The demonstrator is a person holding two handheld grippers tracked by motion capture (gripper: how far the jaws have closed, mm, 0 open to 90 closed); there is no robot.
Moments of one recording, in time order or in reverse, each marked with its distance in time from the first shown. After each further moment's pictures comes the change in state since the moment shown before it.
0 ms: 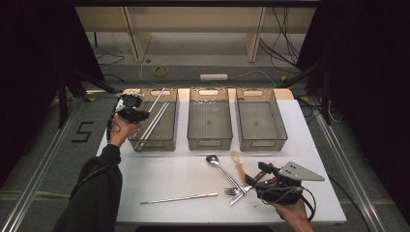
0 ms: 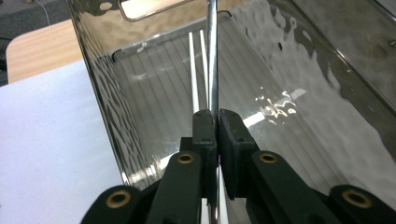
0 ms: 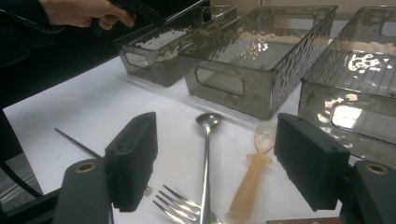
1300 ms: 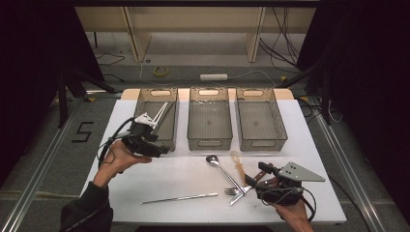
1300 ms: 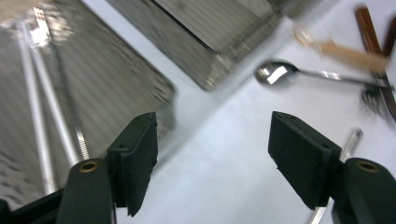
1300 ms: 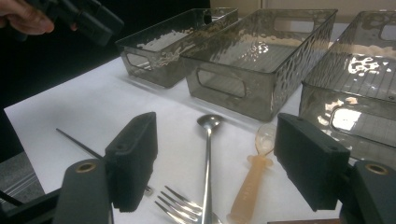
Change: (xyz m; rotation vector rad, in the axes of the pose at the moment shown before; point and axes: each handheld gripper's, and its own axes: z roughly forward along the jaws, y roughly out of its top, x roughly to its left) left arm -0.107 -0.049 -0.095 0.055 -0.308 0.262; right arm 0.002 0.001 -0.002 -0.004 0.001 -0.010
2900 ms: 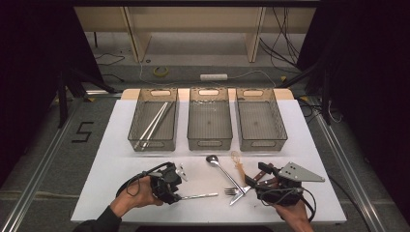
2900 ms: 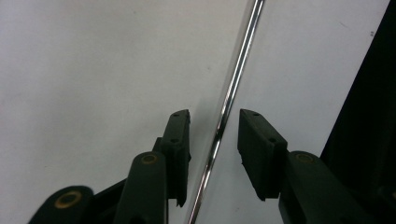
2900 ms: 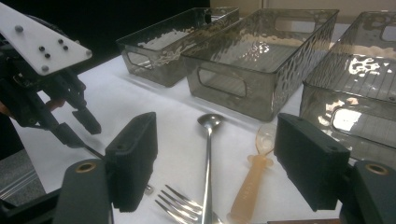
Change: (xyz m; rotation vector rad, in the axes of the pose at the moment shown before) left arm -0.084 -0.049 0.062 0.387 -0.150 0.315; right arm 0.001 0.000 0.000 0.004 0.001 -0.007
